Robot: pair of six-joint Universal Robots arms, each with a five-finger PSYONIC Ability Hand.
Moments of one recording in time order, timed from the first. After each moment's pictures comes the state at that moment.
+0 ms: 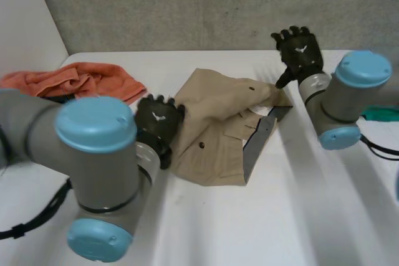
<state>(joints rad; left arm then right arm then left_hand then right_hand) 3.99 -2.02 -1.46 3.22 -1.85 3.53 1.89 -0.72 0.95 -0.36 1.47 2.83 0.21 0.20 0.21 0.20 0.05 0.22 0.21 0.20 0.21 0.05</state>
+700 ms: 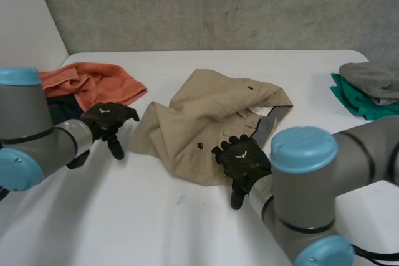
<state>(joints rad) 4.50 -2.17 -1.37 3.05 -1.28 3.49 2.28 -1.01 1.55 -0.09 1.64 2.83 0.35 0.35 0.35 0.35 0.18 0.22 0.21 0.21 0.21 0.05</state>
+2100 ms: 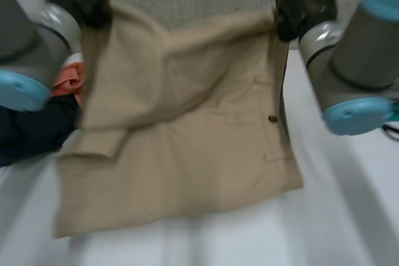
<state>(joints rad) 4.39 -2.07 -0.87 3.11 -1.52 3.51 2.06 -1.08 0.97 -0.07 1.67 2.84 1.14 1.19 1.19 1.20 0.99 1.10 1.17 1.18 1.19 0.99</state>
